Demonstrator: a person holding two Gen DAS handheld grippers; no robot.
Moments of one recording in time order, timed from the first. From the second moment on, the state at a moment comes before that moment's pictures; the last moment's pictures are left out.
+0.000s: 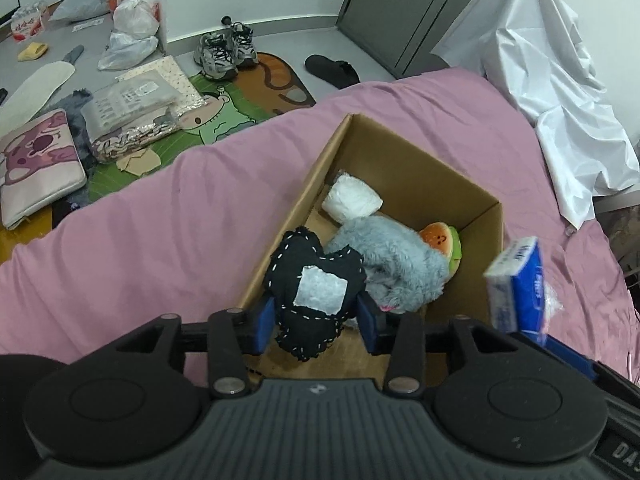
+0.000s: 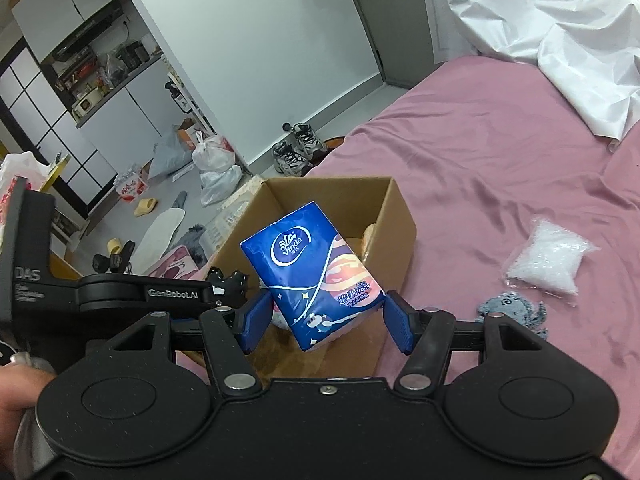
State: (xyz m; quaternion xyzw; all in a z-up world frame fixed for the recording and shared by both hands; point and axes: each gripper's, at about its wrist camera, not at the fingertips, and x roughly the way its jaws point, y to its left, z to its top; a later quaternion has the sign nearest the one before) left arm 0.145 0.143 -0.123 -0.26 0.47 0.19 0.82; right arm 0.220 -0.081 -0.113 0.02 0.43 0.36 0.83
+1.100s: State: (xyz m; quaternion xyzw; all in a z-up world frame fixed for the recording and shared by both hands) left arm 0.145 0.142 -0.080 -0.25 0.43 0.18 0.85; right arm 0.248 -0.125 -0.098 0.08 0.46 0.31 0.83
